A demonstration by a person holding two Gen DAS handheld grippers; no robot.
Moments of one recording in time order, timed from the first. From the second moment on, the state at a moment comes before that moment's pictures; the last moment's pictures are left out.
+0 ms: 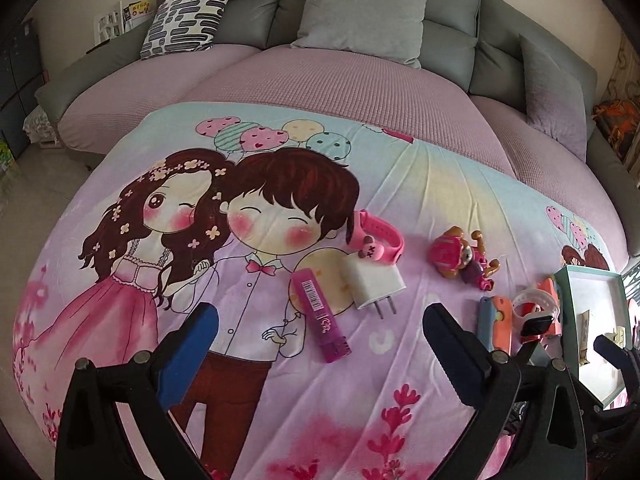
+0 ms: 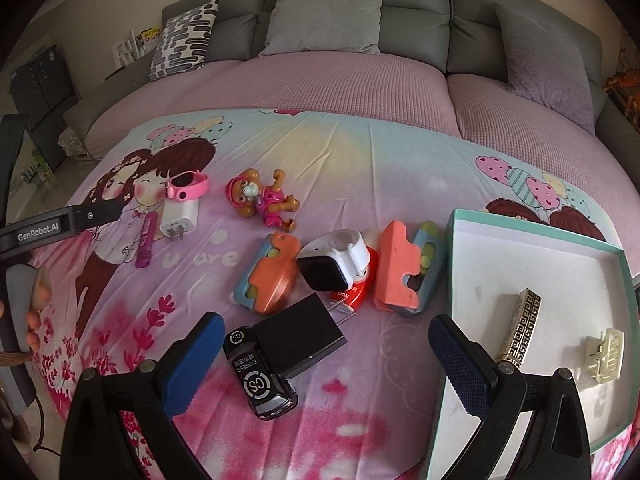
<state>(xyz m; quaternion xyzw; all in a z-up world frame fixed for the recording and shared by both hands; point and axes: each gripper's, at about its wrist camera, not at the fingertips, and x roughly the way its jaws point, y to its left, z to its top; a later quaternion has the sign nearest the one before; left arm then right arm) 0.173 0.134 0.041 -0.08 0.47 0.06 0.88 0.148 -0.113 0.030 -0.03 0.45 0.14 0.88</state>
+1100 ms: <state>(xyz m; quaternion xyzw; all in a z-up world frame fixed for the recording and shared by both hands) 0.198 0.127 -0.019 -0.06 0.52 0.05 0.85 0.160 -0.109 -0.008 0.00 0.51 0.13 0.85</state>
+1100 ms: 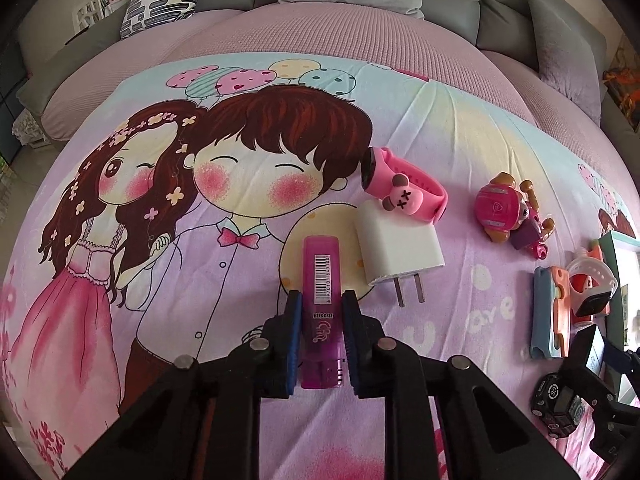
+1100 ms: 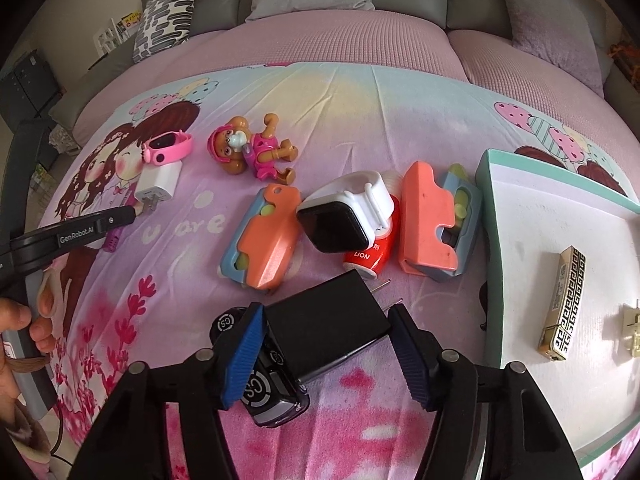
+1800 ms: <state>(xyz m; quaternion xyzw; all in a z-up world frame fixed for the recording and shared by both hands) 0.156 -0.026 0.071 0.01 0.47 -0.07 0.88 0.118 -0.222 0.053 0.05 0.47 0.08 0.88</state>
